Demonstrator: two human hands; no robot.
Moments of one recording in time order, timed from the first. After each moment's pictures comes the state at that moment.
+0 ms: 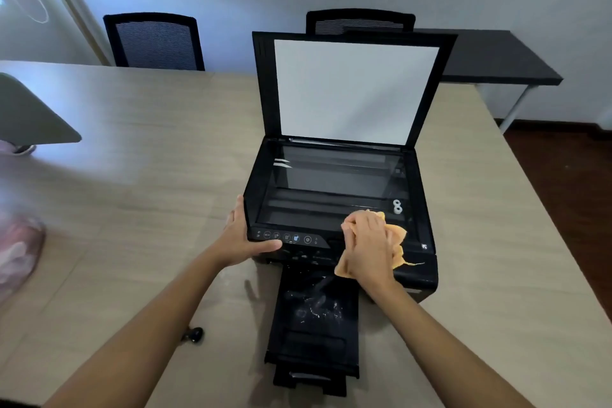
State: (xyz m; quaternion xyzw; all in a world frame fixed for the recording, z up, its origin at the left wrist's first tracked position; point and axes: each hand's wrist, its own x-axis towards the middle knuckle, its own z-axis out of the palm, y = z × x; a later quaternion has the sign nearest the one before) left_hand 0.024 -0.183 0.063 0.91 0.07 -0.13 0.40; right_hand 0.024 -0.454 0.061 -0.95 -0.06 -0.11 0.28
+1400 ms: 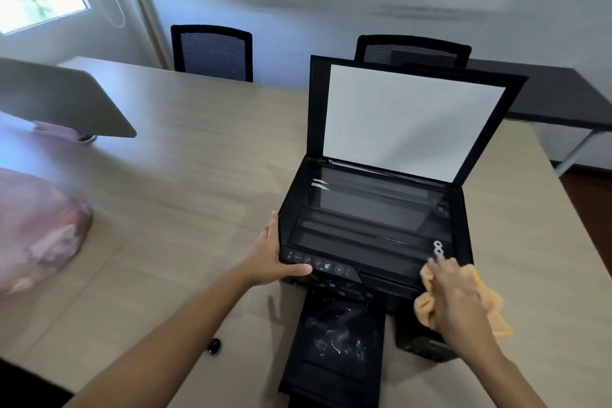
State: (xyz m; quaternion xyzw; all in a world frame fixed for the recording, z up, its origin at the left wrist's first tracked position) left_hand 0.026 -0.179 0.054 0.91 0.04 -0.11 0.40; right_hand 0.030 -0.538 0.062 -0.98 -0.11 -0.02 0.15
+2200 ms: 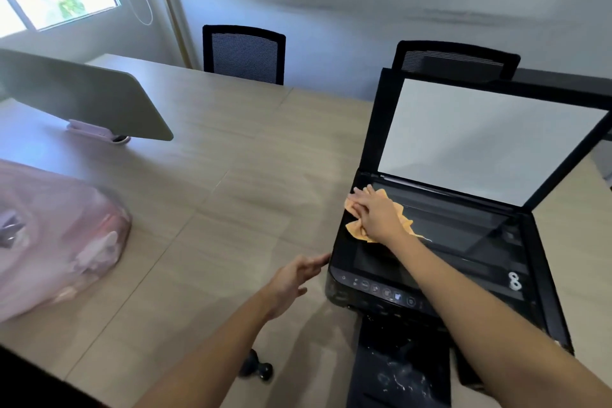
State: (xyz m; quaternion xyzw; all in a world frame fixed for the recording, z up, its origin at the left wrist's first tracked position) left_hand 0.015 -0.118 0.034 0.62 0.16 -0.23 0.73; right_hand 0.175 -0.285 0.082 -0.92 -0.25 0.04 0.30
